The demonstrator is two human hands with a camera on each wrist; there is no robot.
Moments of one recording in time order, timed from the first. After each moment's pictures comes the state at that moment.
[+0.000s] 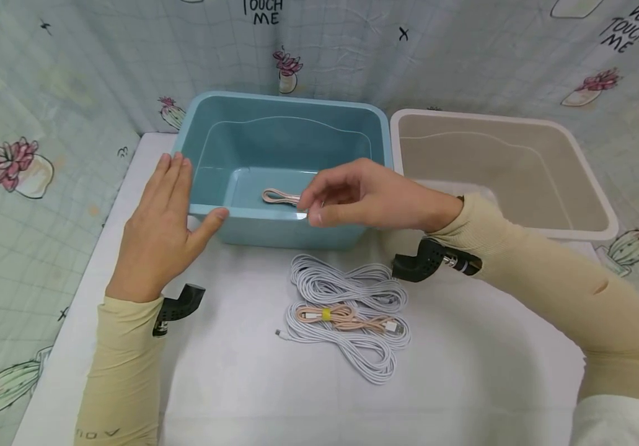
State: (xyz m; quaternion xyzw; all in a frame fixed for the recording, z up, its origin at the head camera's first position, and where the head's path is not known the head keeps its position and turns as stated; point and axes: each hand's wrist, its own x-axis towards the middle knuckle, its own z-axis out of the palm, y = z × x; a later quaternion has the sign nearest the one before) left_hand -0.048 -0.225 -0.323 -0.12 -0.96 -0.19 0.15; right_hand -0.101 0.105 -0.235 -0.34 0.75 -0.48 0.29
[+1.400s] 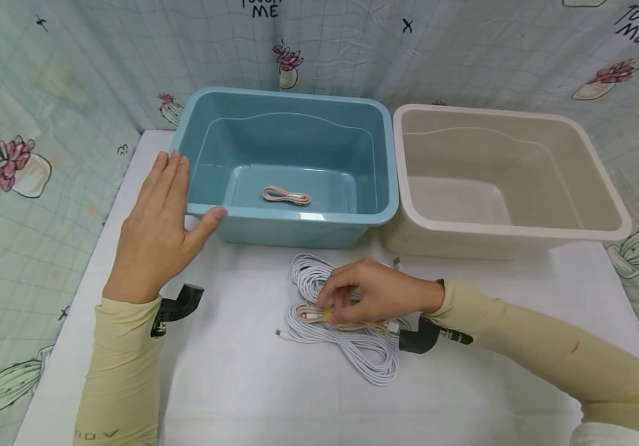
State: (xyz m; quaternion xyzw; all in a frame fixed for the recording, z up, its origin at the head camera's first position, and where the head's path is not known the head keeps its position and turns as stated) left_hand -0.049 -0.224 -0.325 -0.11 -0.96 -0.19 0.16; right_hand -0.036 0.127 -0.351 -0.41 0.75 -0.41 0.30
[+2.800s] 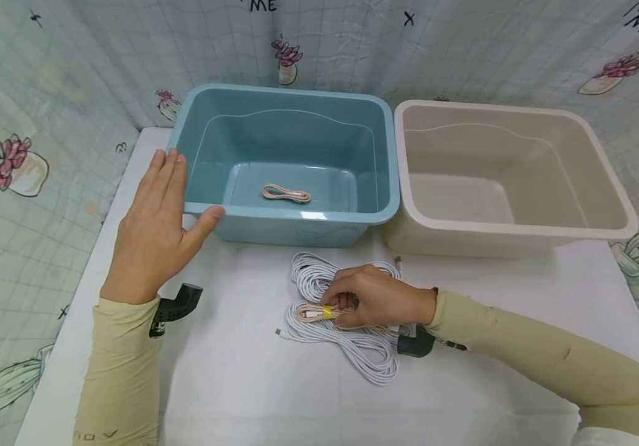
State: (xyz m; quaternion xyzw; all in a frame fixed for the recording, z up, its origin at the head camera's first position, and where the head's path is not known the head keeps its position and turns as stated) left_hand -0.048 -0.224 -0.326 -0.12 -0.96 -0.20 0.17; right_hand -0.026 0.126 -0.374 -0.39 0.83 -0.32 0.24
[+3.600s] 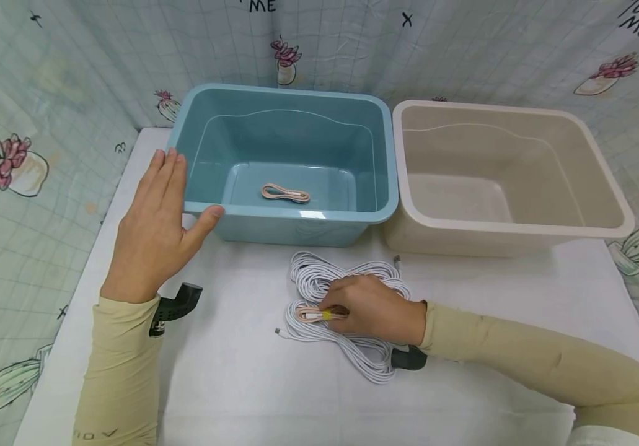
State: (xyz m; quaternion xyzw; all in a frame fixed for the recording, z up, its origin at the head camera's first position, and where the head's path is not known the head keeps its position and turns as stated) left_hand -0.048 -0.224 -0.326 -0.12 -0.96 -0.19 0.17; right_hand -0.005 0.114 -0.374 -0.42 0.87 -0.23 0.13
